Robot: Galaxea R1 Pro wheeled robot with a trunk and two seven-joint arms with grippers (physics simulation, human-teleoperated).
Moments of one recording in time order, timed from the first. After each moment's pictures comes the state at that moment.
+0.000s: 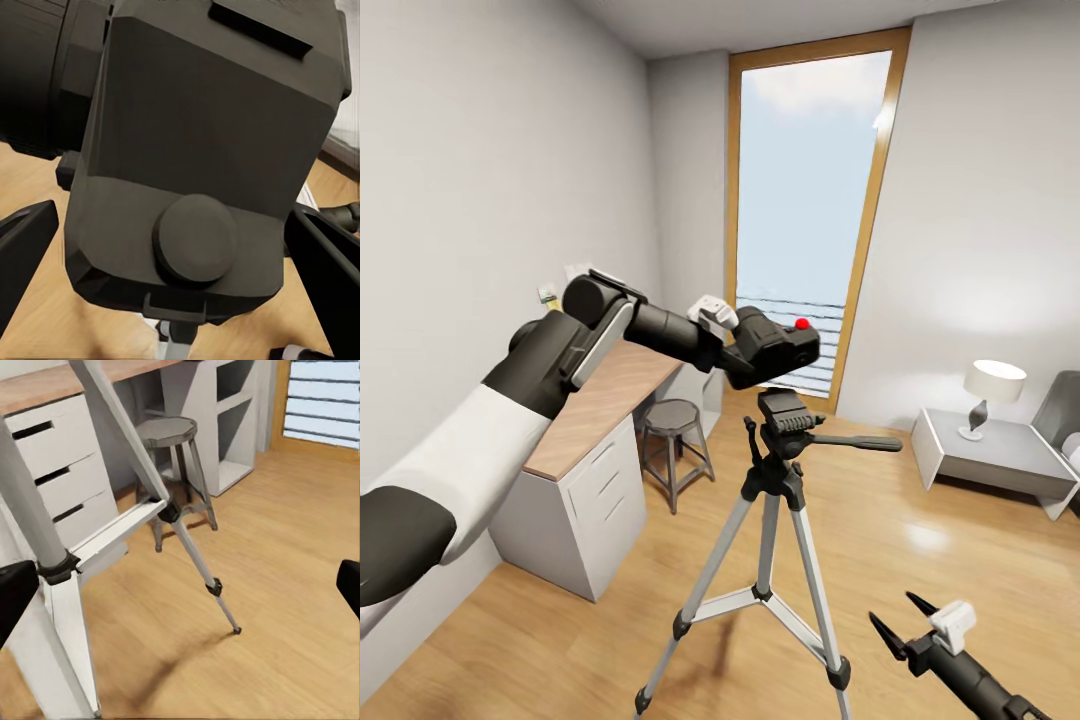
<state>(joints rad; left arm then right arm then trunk) -1.37 0.06 -0.56 -1.09 0.25 1.04 -0.99 -0.29 -0.19 -0.57 -0.58 0.11 -0.50 0.95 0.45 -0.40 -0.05</state>
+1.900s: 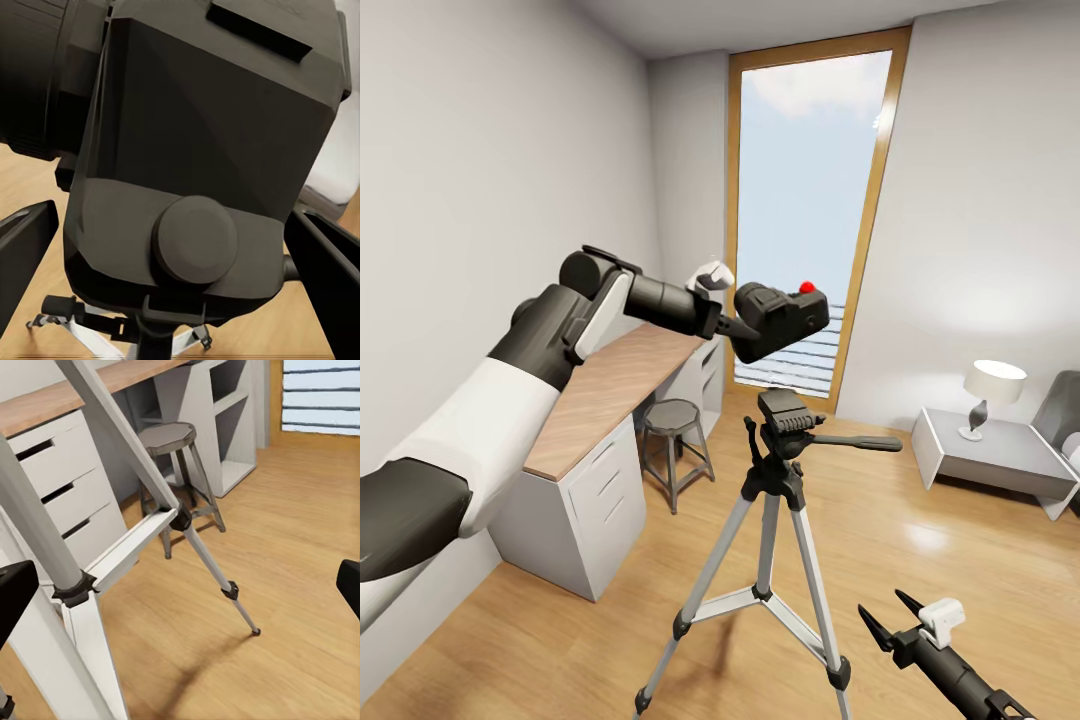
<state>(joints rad) -1.45 0.01 -0.46 -0.94 0.25 1.04 -1.07 -0.29 -0.13 -0.60 -0.63 0.10 -0.42 0.94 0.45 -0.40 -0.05</state>
